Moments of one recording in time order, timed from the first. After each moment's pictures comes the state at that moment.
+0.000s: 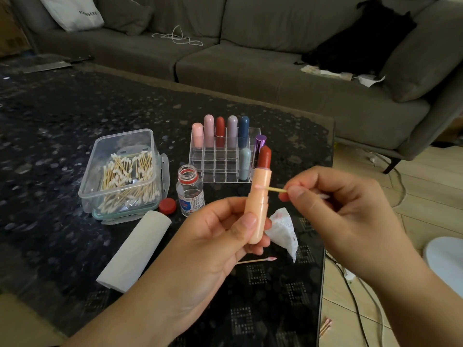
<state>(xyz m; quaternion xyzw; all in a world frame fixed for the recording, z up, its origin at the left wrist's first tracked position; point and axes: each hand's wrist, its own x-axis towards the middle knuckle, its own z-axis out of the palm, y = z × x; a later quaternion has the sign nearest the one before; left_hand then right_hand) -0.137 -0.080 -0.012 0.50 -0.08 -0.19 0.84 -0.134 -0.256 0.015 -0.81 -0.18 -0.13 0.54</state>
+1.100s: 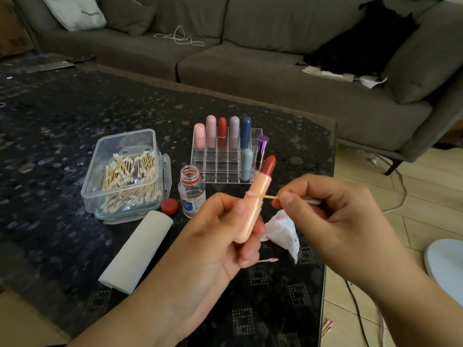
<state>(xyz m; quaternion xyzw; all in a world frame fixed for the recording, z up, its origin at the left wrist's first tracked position) -0.137 -0.085 -0.010 0.47 -0.05 -0.18 0.86 -0.136 -0.247 0.014 -0.83 -0.18 -0.12 0.51</state>
